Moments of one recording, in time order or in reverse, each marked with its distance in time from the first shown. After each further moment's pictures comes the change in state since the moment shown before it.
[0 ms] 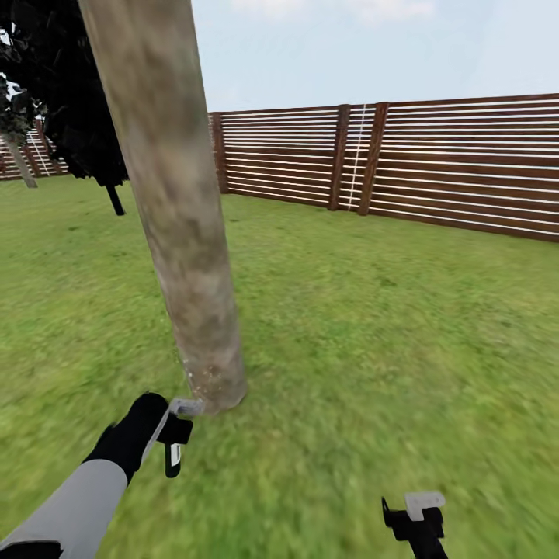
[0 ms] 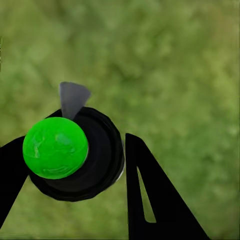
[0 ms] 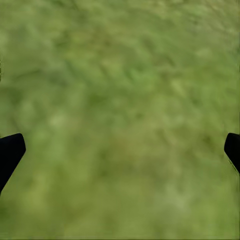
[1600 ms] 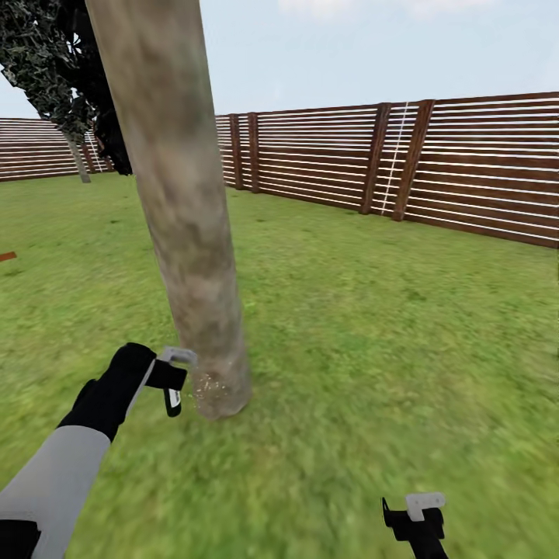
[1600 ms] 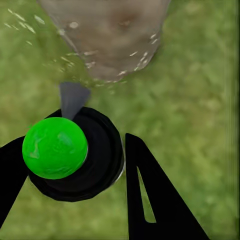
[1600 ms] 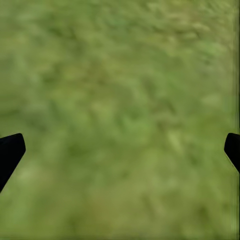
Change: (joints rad) left arm -0.098 0.091 -0.085 -0.274 0.006 0.145 -0.168; right arm 0.000 0.000 -0.001 0.001 0.000 0.000 -0.003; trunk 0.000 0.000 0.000
